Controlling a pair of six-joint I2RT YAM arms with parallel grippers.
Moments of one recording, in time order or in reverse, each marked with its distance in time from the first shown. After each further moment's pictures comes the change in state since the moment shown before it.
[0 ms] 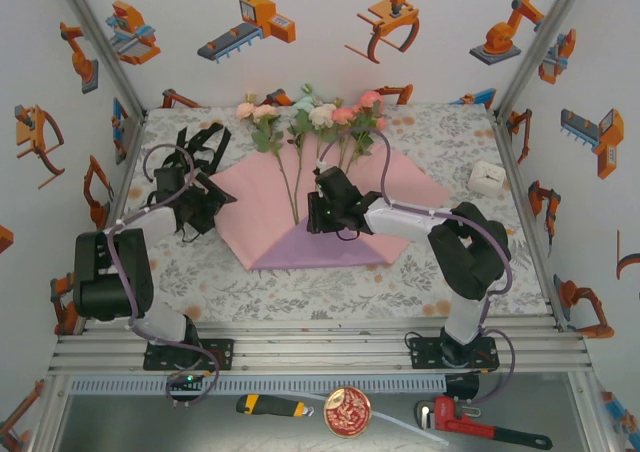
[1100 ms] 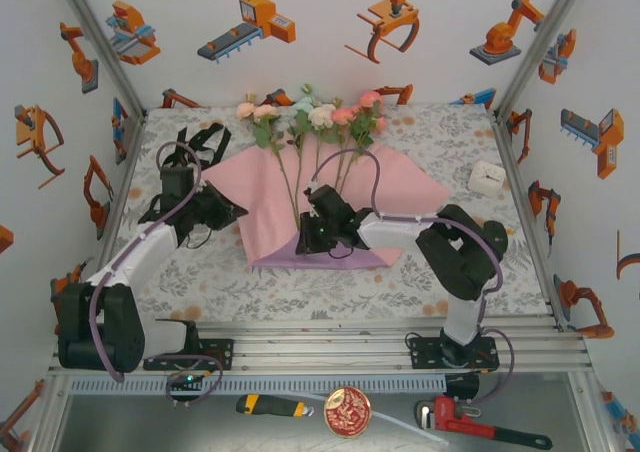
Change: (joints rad) left arm -0.146 -0.269 0.008 -0.188 0.069 -0.021; right arm 0.074 0.034 -0.099 0.126 -0.181 0.136
